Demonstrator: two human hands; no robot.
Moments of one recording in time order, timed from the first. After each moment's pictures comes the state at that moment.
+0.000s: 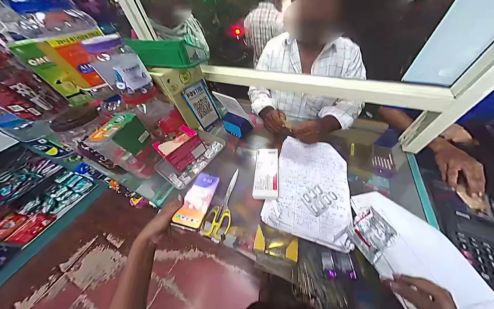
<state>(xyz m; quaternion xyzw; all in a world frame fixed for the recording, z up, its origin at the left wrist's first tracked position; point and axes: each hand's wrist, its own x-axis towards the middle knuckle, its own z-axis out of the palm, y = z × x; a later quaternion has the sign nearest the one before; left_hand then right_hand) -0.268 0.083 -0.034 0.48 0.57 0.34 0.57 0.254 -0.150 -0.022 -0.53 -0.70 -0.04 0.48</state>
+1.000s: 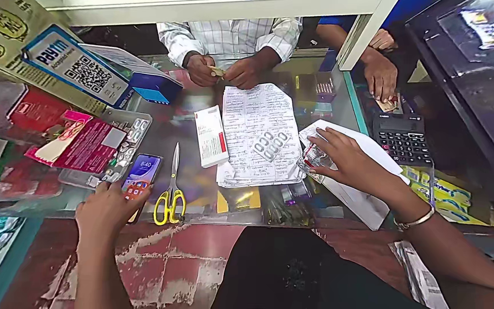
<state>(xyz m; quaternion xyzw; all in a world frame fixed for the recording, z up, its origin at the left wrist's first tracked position) -0.236 0.124 -0.019 0.75 0.67 0.00 0.00 0.304 -0.063 0.023 -0.67 -0.72 0.10 0.12</state>
